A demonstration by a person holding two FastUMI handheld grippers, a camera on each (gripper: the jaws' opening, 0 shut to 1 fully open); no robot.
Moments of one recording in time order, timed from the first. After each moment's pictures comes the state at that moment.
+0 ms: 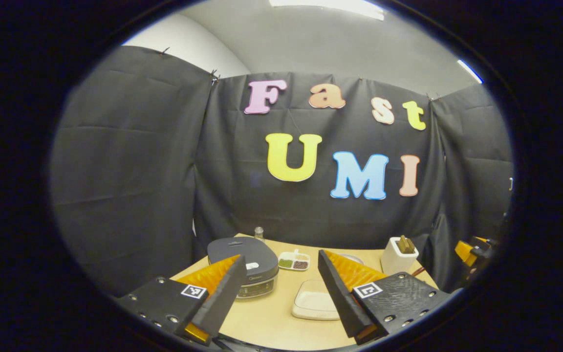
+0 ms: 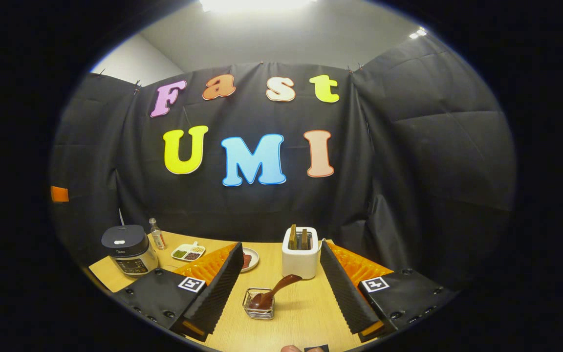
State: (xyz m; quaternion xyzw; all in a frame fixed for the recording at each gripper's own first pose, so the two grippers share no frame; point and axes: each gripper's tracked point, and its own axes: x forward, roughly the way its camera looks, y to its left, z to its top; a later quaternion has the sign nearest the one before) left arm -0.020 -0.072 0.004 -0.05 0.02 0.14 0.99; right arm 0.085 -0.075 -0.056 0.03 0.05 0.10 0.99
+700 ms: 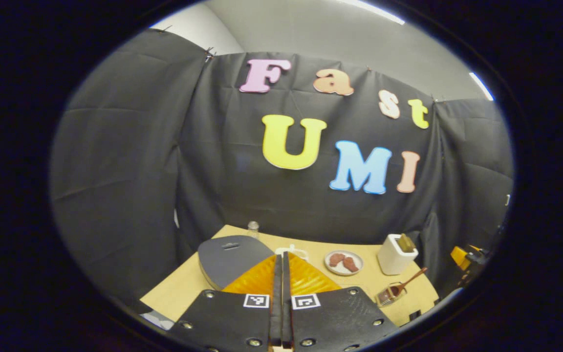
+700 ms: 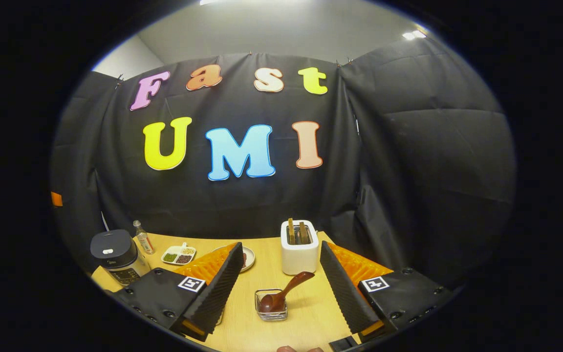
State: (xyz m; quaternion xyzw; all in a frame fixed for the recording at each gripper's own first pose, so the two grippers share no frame) left arm 0.063 0.035 -0.011 -0.07 0.08 0.09 0.99; right arm 0.100 -0.017 -0.056 0.03 0.07 0.03 1.00
